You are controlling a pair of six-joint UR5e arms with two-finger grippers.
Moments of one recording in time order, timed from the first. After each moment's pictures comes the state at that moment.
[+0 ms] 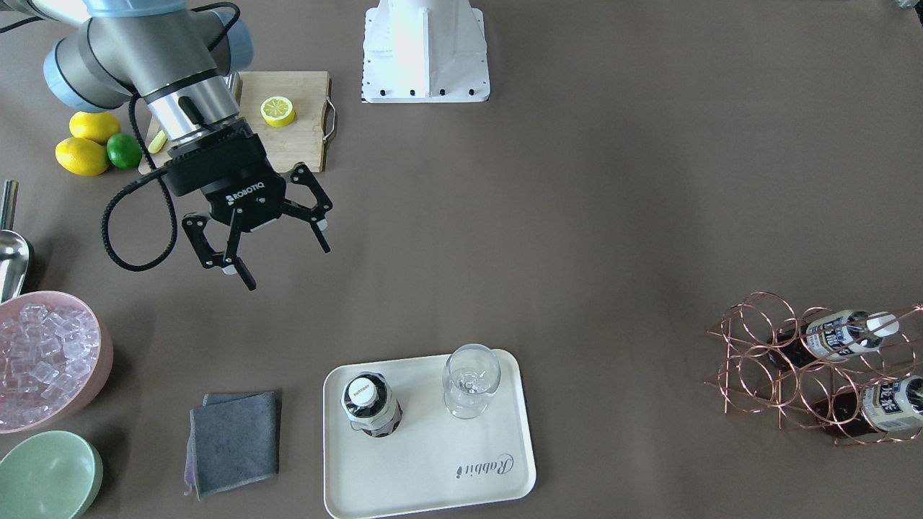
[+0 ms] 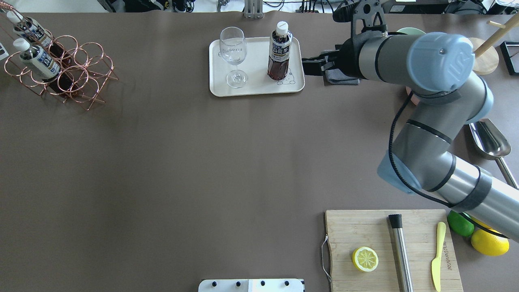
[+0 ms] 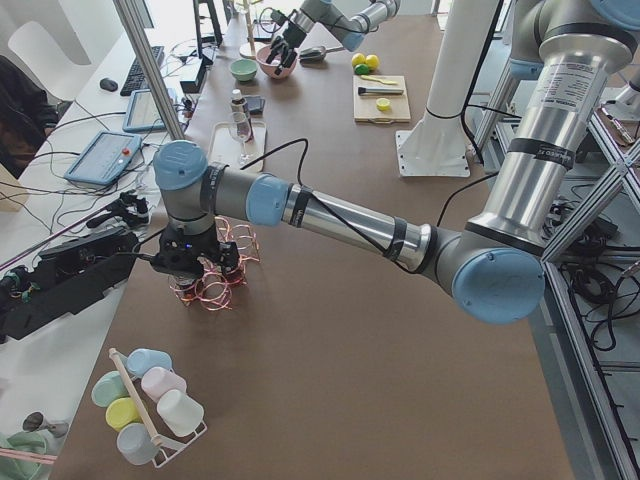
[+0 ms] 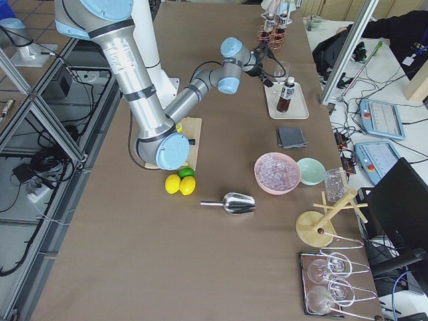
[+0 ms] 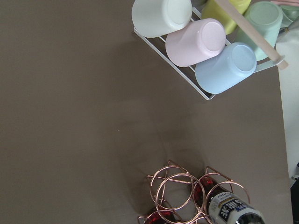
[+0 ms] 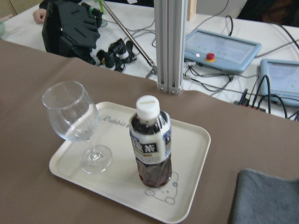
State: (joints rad) left arm -1.61 -1.87 -1.58 -1.47 -2.36 -1.60; right arm 0.76 -1.11 1.82 -0.99 1.65 0.73
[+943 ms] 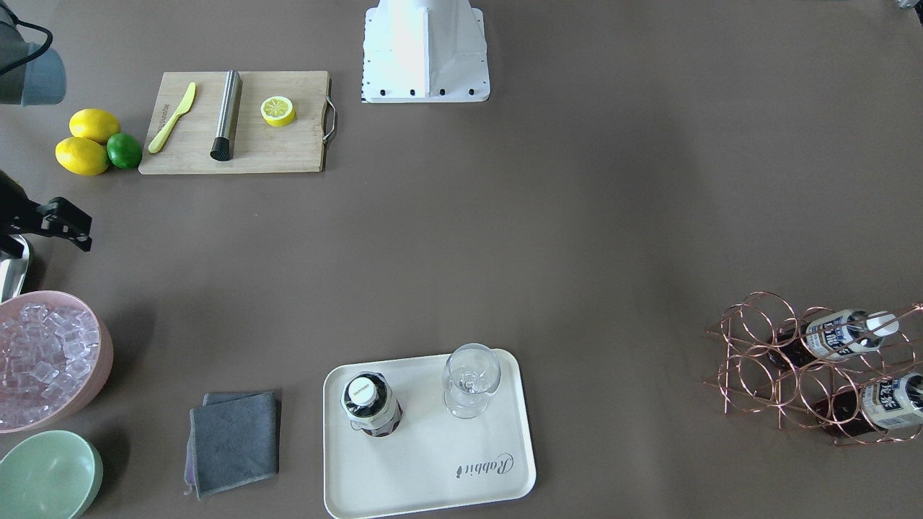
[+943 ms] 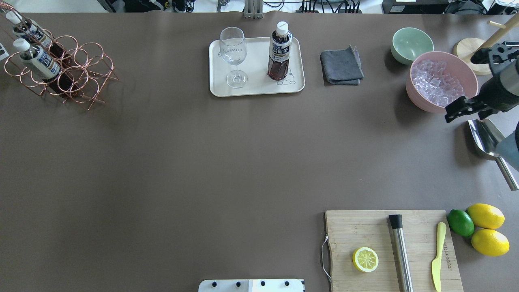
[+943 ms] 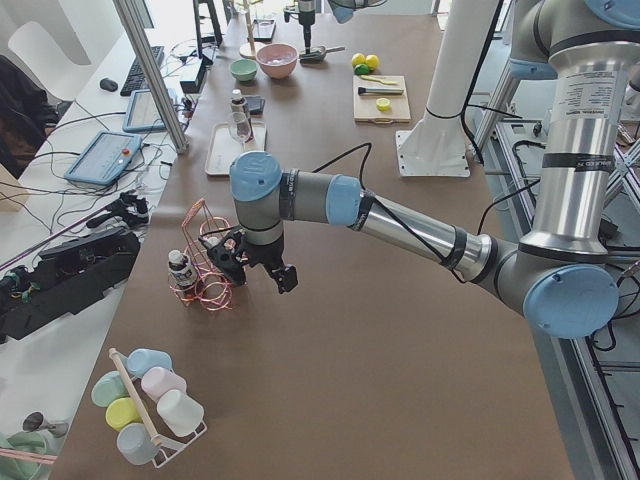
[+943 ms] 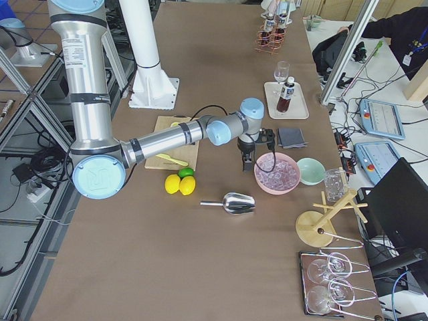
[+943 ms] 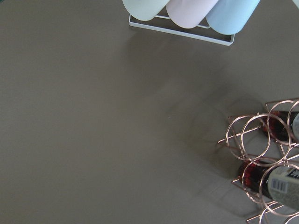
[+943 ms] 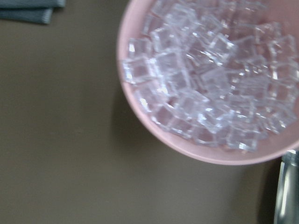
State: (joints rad) left arm -1.60 -1.63 -1.87 -1.29 -2.36 -0.90; right arm 1.10 -1.49 1.79 -1.44 2.21 0.55
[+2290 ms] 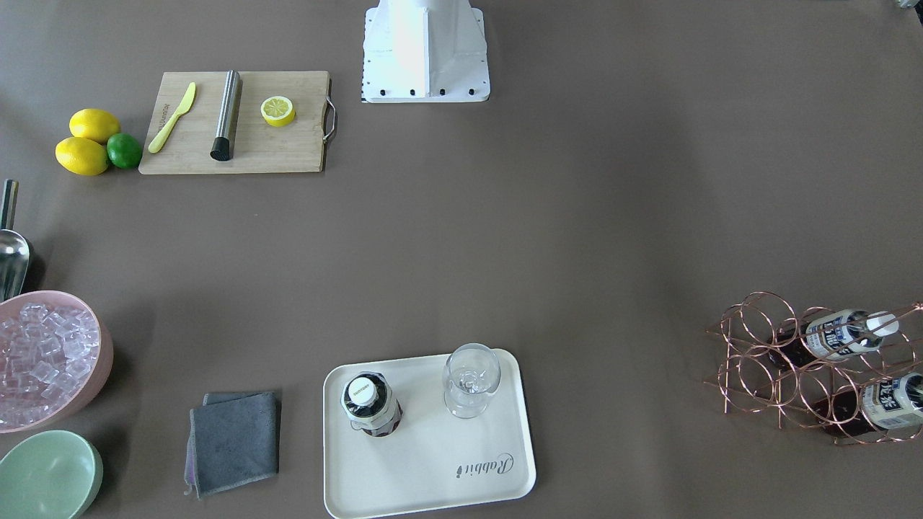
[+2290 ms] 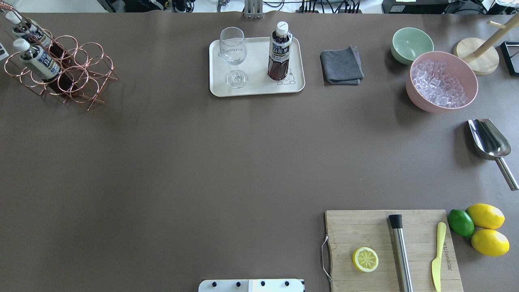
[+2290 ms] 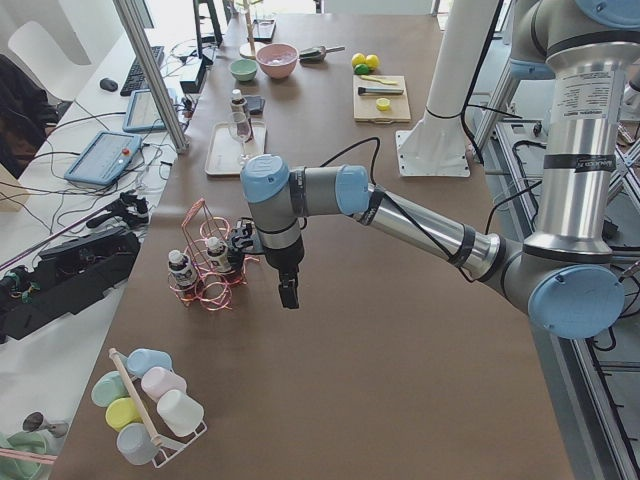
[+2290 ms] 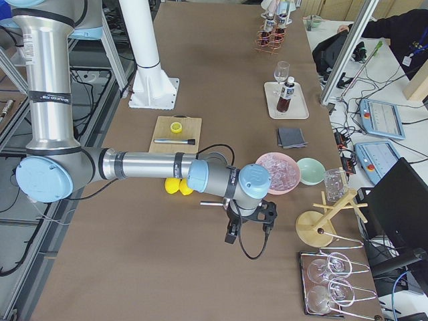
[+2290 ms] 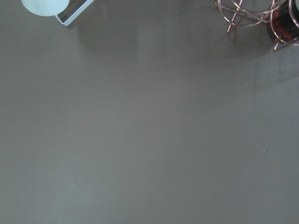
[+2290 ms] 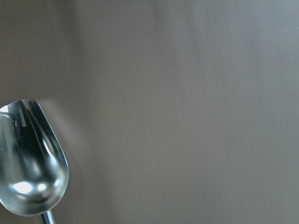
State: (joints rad) left arm -1.55 -1.59 -1.94 -1.10 -2.25 -0.04; right arm 1.60 -1.57 1.60 -1.78 2.32 0.09
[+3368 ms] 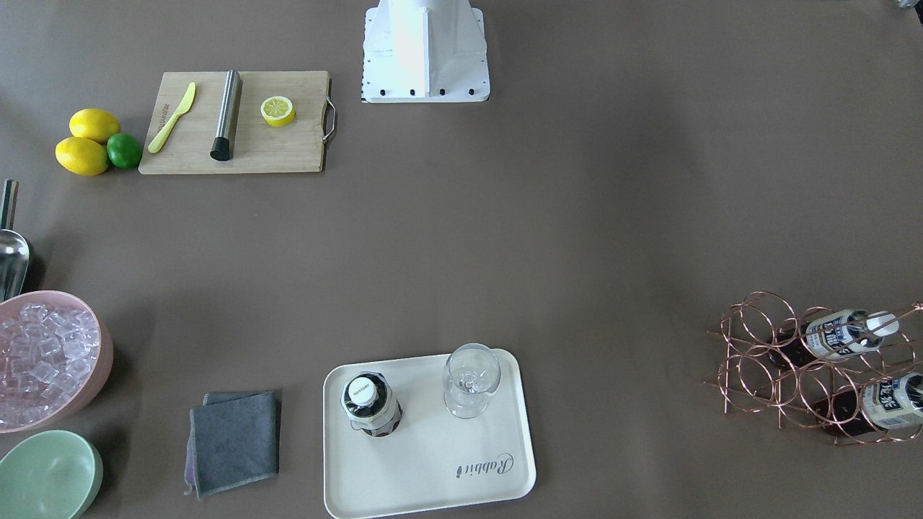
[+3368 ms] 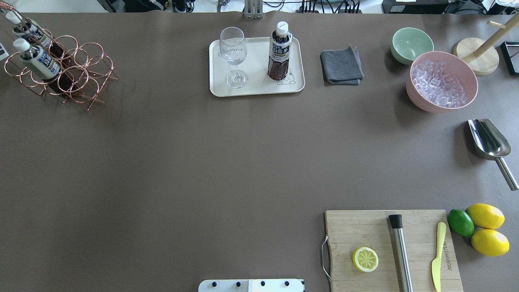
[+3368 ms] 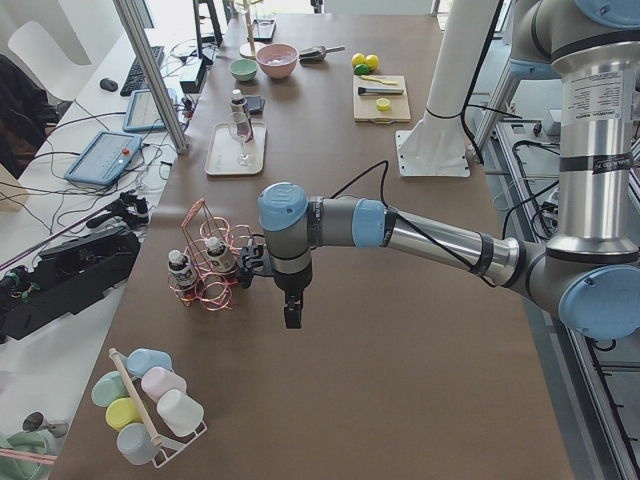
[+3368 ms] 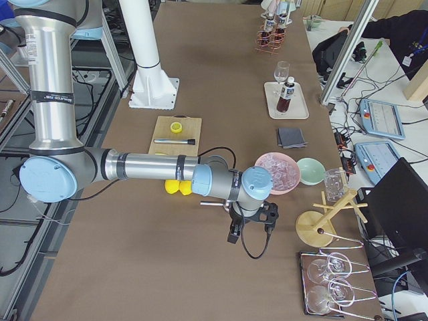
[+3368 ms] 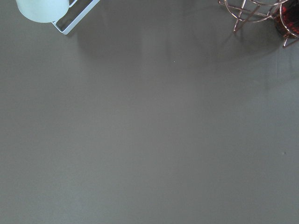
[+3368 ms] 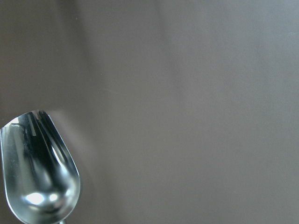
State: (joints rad) left arm -1.56 -1.50 -1.90 -1.31 -2.26 -0.02; right arm 1.56 -1.56 1.56 -1.71 2.32 0.14
